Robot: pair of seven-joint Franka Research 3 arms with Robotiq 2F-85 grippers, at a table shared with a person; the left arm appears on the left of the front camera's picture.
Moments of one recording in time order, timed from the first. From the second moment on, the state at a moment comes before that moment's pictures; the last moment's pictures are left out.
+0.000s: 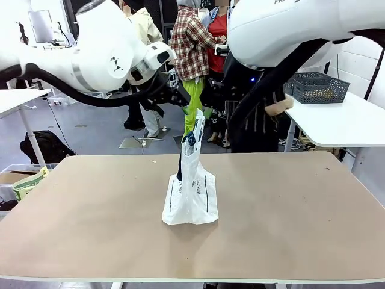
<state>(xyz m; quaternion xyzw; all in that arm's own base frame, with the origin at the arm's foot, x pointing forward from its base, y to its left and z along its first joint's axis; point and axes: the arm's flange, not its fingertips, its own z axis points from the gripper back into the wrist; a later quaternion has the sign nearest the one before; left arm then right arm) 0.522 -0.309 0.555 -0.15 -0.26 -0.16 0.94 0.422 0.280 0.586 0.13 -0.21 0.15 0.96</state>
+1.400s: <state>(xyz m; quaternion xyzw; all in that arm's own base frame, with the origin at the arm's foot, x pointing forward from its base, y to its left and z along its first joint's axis) 0.530 -0.340 0.516 -0.15 -0.18 -0.18 0.96 0.450 0.320 0.526 0.15 -0.17 0.11 0.97</state>
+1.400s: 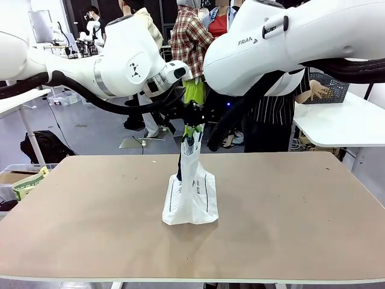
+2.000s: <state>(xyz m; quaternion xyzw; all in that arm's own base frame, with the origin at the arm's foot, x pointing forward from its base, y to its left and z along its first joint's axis) 0.534 -0.330 0.513 -0.14 -0.17 -0.17 0.96 0.450 0.310 0.512 0.15 -0.15 0.09 0.97</state>
